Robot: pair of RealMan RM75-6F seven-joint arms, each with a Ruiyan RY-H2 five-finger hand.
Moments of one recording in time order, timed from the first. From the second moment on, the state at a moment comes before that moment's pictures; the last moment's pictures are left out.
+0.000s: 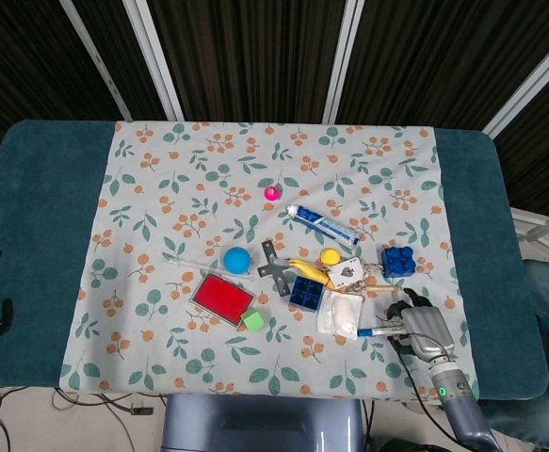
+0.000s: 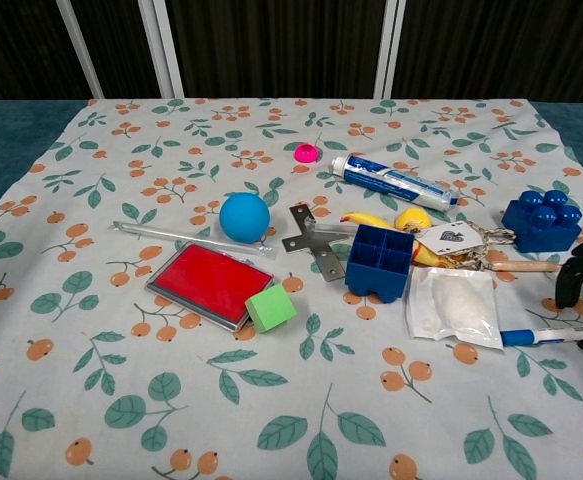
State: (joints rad) left arm -0.07 -1.10 -0.09 -1.68 1.41 1.50 -0.02; right arm 0.29 -1.47 0.04 -1.52 -1.30 1.15 -0.31
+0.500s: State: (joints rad) left arm -0.07 -1.10 -0.09 -1.68 1.40 1.50 -0.01; right arm 0.30 -1.50 0.04 -1.49 -1.29 1.13 -0.31
